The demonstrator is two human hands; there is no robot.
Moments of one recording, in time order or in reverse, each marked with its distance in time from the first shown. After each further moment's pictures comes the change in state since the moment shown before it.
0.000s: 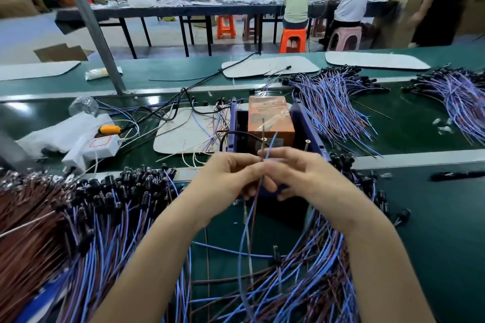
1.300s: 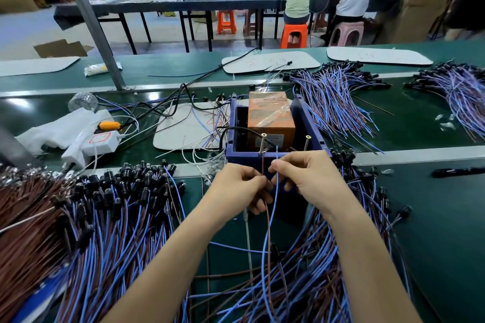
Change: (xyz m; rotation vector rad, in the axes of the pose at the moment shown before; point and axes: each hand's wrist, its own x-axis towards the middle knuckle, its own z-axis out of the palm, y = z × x) left_hand 0.015 -0.032 0.017 0.062 0.087 -0.262; right_hand 0.021 0.029 -0.002 -0.080 0.285 0.039
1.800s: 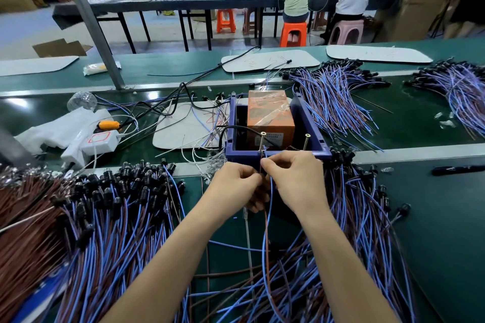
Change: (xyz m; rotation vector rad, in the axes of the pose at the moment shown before) left_hand 0.002 -0.001 0.000 0.046 0.048 -0.002; right_hand 0.005 0.007 0.030 -0.264 0.278 -0.065
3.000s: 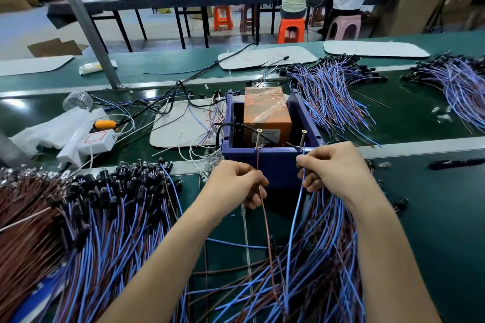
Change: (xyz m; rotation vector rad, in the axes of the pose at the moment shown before) left_hand 0.000 0.002 0.002 -0.118 -0.016 -0.061; right_hand 0.018 0.026 -0.058 0.237 -0.169 0.146
